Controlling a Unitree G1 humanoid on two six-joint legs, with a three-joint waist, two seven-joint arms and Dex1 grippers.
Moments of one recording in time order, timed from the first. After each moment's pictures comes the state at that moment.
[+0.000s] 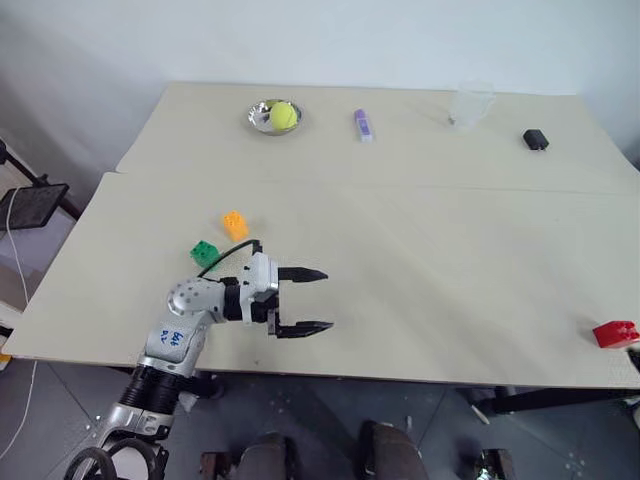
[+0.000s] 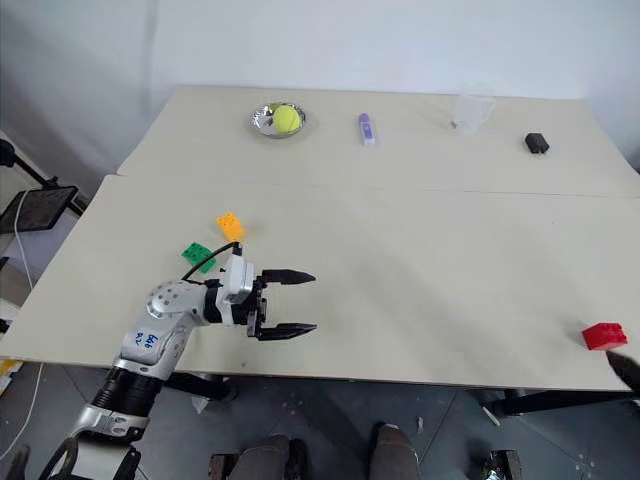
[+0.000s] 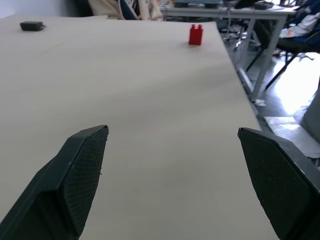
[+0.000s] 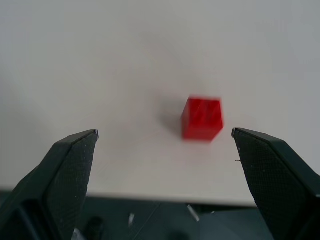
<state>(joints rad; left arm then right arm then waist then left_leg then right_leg) -0.40 0.44 -0.14 0.05 -0.39 0.06 -1.17 0.58 -0.81 -1.00 -0.25 0.73 0.64 0.68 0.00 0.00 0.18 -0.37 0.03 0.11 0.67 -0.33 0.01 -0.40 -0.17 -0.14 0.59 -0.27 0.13</state>
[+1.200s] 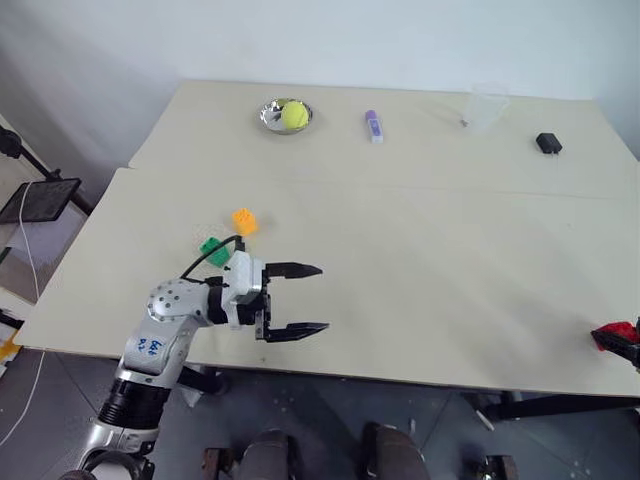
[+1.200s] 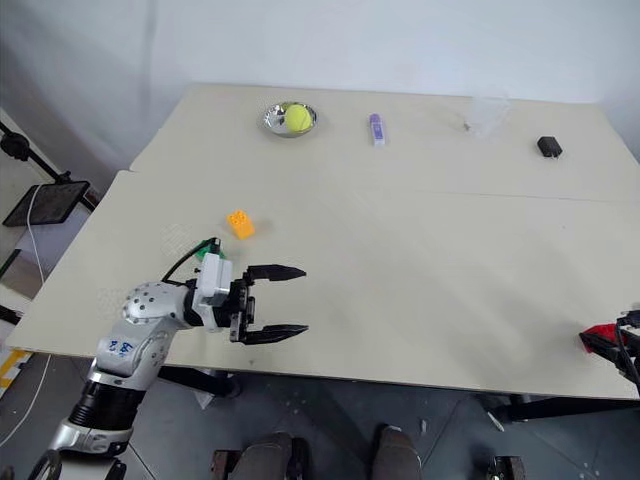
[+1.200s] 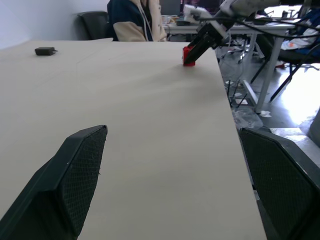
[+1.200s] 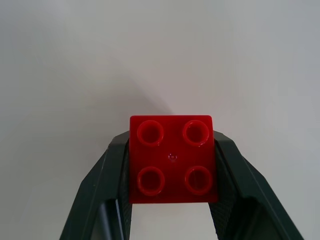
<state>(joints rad) -0.32 0.51 -0.04 -0.11 -0.45 0.13 -1.12 0.08 -1.03 -0.53 0.19 0.42 0.58 0.89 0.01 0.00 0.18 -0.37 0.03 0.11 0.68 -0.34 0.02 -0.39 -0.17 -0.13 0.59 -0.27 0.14</state>
